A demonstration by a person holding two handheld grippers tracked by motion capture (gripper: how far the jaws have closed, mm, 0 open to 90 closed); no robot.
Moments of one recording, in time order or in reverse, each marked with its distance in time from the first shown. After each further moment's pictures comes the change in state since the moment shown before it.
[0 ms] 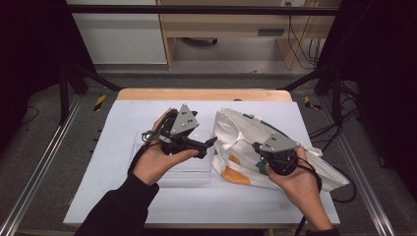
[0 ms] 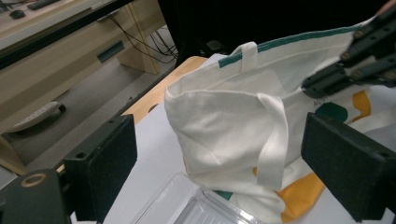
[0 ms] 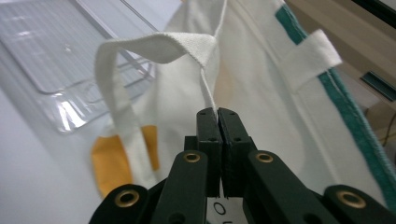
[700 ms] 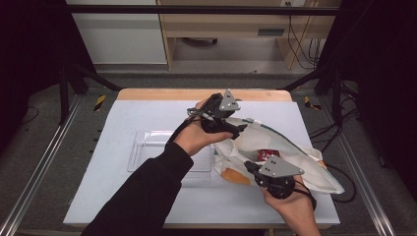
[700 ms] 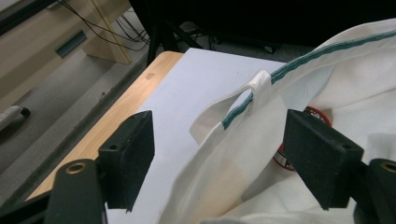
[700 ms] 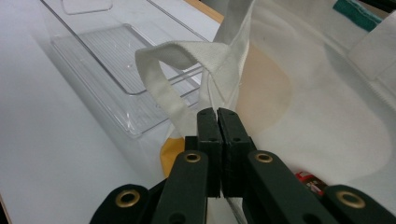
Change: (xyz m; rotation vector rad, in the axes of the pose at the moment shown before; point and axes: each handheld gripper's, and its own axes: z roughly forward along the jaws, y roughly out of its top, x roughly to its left) left arm 0.000 0.042 0.097 0.109 -0.117 0.074; right arm 0.042 -0.027 -0.014 -0.123 0.102 0.066
